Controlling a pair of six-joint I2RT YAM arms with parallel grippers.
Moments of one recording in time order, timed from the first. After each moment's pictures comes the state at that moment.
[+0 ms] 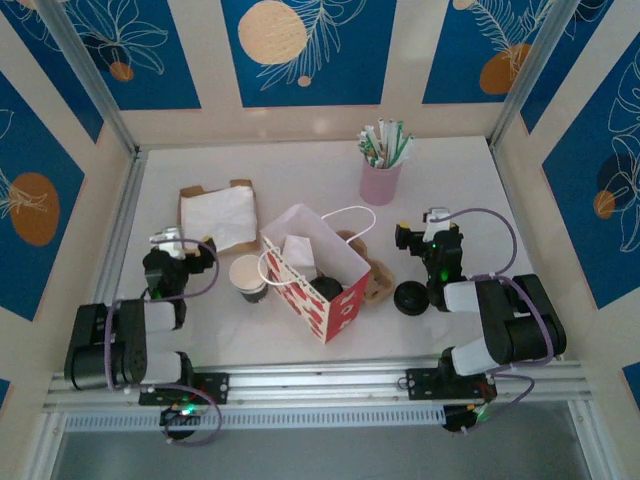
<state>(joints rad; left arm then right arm) 0.10 1.39 0.19 0.91 0.11 -0.11 0.12 1.45 0.30 0.84 0.09 0.04</state>
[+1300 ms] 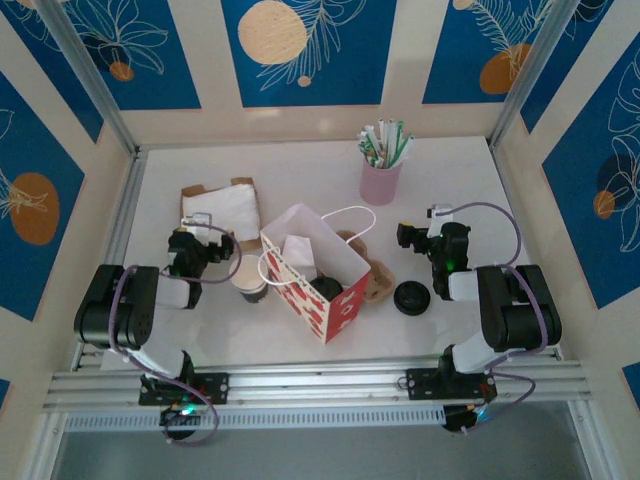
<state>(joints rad) -0.06 1.58 0.36 0.85 -0.02 0.06 0.02 1.52 0.39 0.74 -0.08 0.07</state>
